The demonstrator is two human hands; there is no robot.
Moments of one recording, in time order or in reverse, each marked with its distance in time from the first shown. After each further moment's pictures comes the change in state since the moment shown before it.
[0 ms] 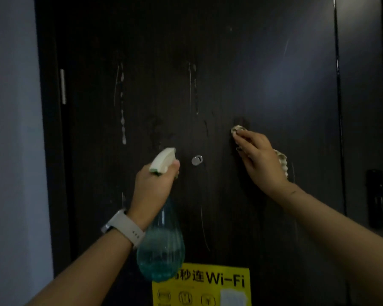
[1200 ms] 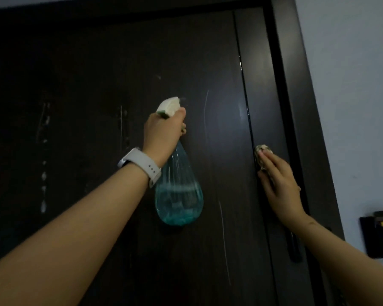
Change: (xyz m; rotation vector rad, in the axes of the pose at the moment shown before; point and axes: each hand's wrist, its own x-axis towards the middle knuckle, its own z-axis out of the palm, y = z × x) left_hand 0.064 0.166 0.159 -0.212 -0.049 0.203; right_hand -0.047 0.136 -0.120 -0.079 0.237 0.157
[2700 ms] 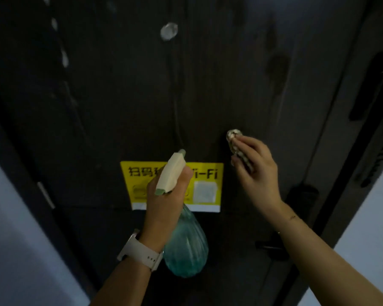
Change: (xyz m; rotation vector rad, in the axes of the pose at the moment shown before) left_hand -0.294 -0.204 -0.149 -0.067 -0.022 -0.561; right_hand -0.228 -0.184 0.054 0.310 -0.372 0.303
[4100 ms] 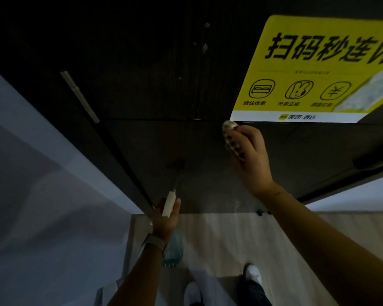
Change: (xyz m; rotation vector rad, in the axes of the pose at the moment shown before) left_hand -0.068 -0.346 -0.316 0.416 -0.146 -0.699; right_hand -0.184 -0.060 0.297 -0.185 -0.387 0.223
